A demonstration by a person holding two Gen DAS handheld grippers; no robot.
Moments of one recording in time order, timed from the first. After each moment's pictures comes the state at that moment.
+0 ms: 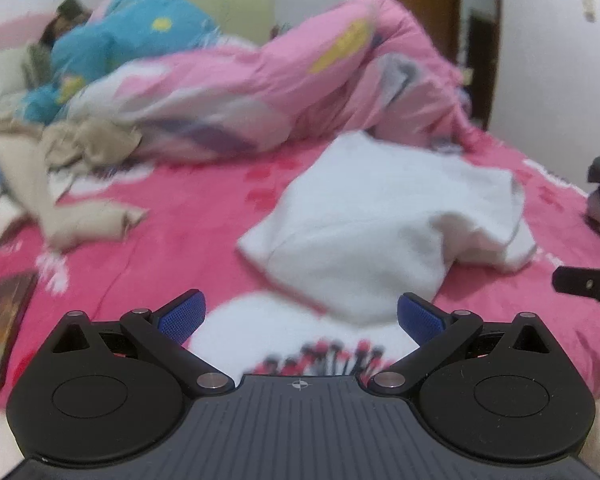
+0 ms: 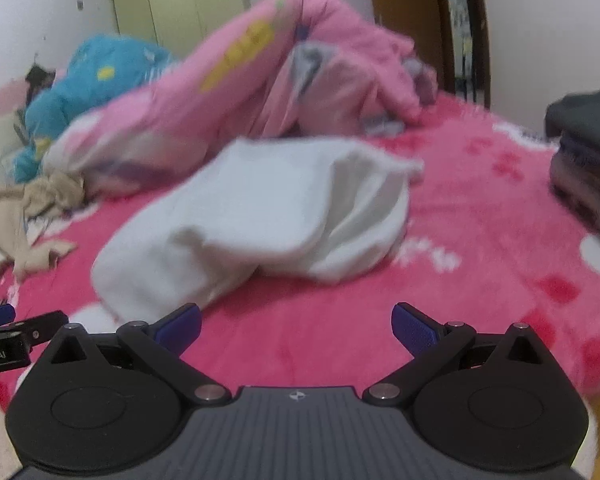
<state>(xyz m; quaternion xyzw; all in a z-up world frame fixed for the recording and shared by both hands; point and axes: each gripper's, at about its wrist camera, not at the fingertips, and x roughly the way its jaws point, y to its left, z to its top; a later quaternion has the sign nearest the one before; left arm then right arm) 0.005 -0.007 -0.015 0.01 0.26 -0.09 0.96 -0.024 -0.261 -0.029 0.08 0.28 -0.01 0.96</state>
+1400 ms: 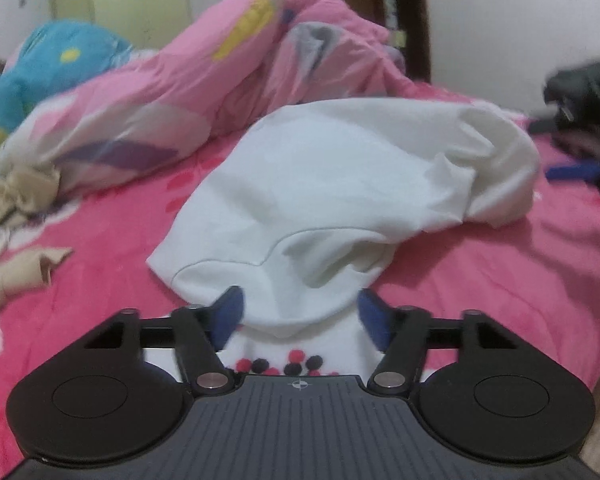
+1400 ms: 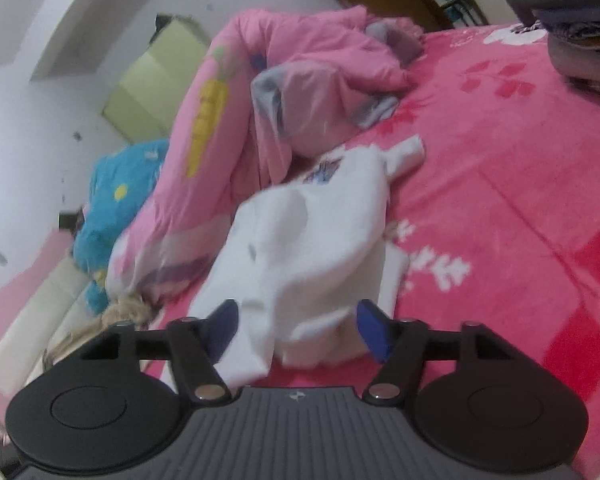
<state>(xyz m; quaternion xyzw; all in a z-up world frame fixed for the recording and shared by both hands) 0.024 -0.070 -0.055 0.14 0.28 -0.17 0.94 0.021 -0.381 -0.059 0.35 0.25 0.09 0.90</state>
